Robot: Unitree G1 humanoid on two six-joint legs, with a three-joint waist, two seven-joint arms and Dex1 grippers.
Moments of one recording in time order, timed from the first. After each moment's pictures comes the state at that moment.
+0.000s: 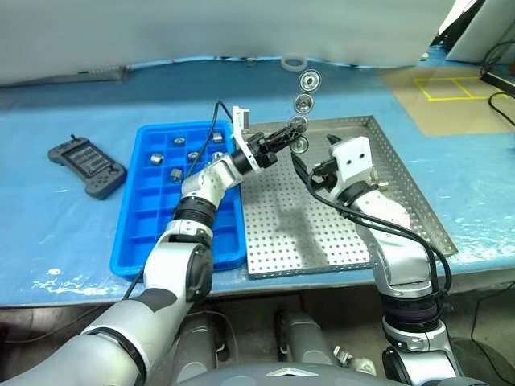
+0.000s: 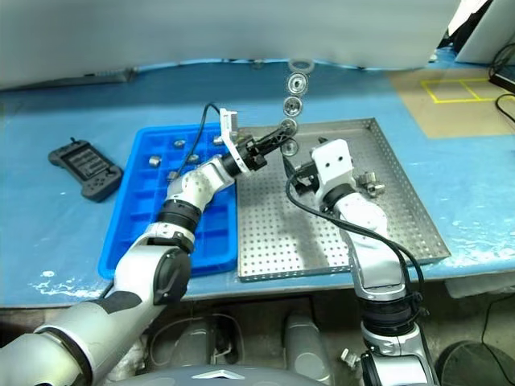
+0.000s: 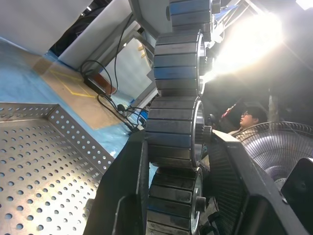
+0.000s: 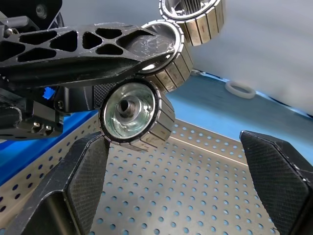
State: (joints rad) left arm -1.00 -0.08 0.29 0.80 -0.53 0.47 -0.99; right arm -0.32 -0.25 0.03 -0.39 0.01 0.49 0.31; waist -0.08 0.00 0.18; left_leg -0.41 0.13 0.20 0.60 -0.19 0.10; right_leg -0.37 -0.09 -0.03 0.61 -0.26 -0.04
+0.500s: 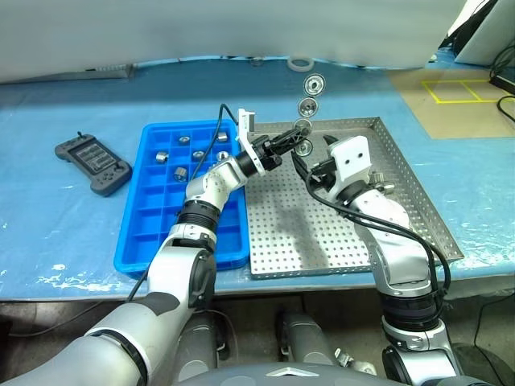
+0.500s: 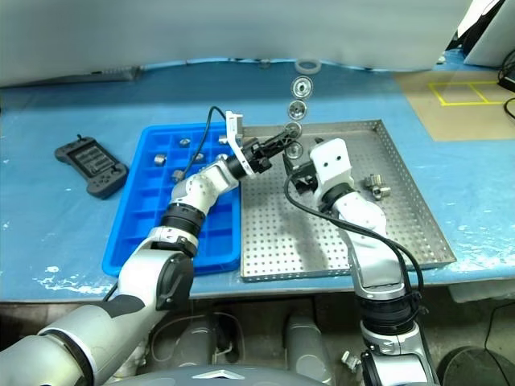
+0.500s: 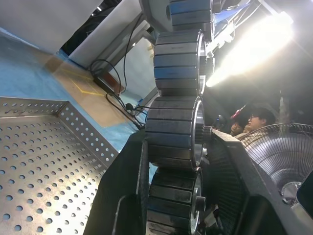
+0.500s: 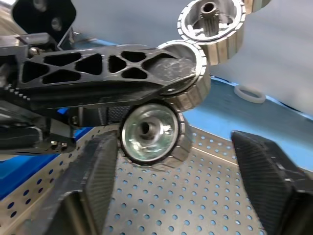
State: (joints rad) left arm -0.99 -0.10 0.27 0.79 -0.53 0.46 -0.95; right arm -0.32 -0.25 0.05 -0.39 0.01 0.49 0.31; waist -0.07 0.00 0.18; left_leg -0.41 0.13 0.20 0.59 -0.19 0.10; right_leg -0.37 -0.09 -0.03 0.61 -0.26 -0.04
